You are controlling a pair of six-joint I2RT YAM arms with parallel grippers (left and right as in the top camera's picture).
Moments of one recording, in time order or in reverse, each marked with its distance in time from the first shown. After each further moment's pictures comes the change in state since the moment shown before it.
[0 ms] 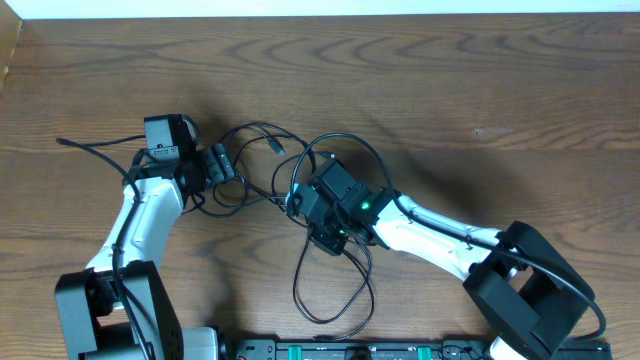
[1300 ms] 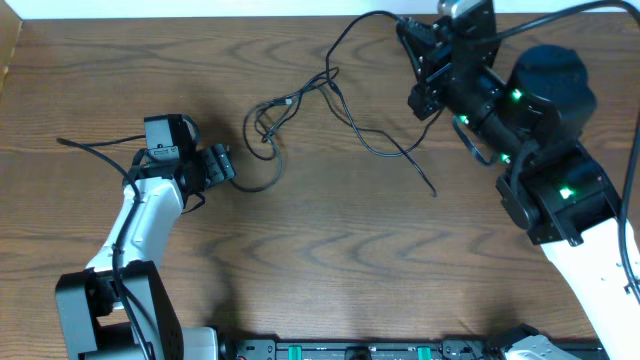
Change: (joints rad) left arm 0.000 0.000 0.000 0.000 0.000 0.000; right arm -0.402 -0.558 0.378 0.141 0.143 0.182
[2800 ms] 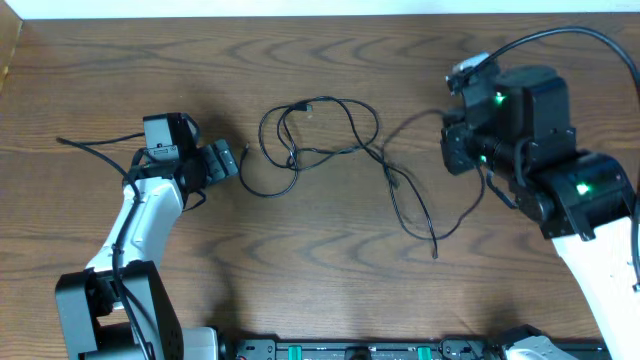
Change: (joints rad) left arm 0.000 0.000 0.000 0.024 0.047 0.000; right arm -0.086 0.002 0.000 -0.727 0.159 0.014
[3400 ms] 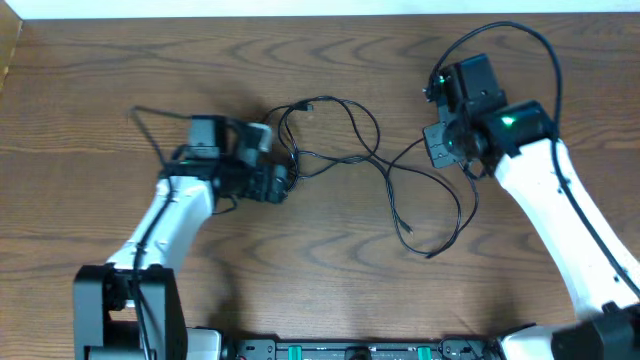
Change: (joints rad) left arm -0.216 0.000 0.000 -0.074 0.316 0.482; right arm -0.010 0.307 0.000 -0.075 0.146 0.025
